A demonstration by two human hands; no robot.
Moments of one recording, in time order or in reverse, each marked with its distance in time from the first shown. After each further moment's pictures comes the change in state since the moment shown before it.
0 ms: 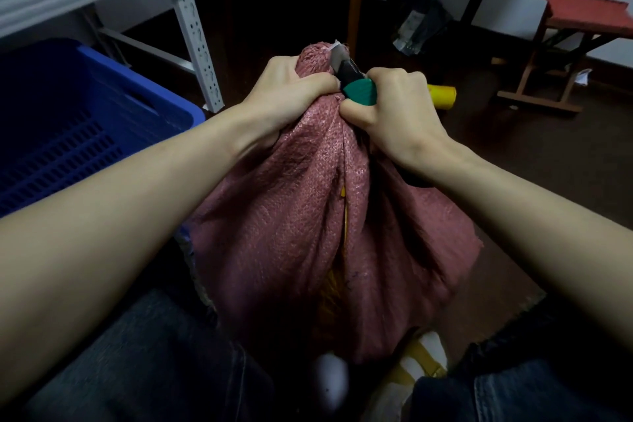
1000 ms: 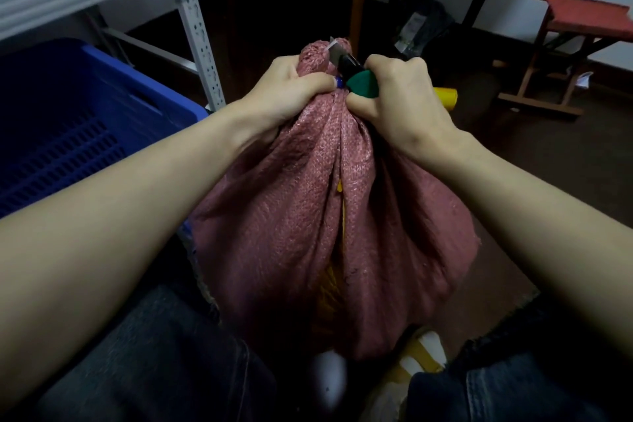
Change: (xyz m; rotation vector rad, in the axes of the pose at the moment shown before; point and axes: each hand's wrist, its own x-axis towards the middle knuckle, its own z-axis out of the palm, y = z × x) left_hand 0.001 -0.001 -0.006 -0.069 -0.083 -0.015; right_hand 0.012 0.004 -0.002 -0.117 0.035 -0.128
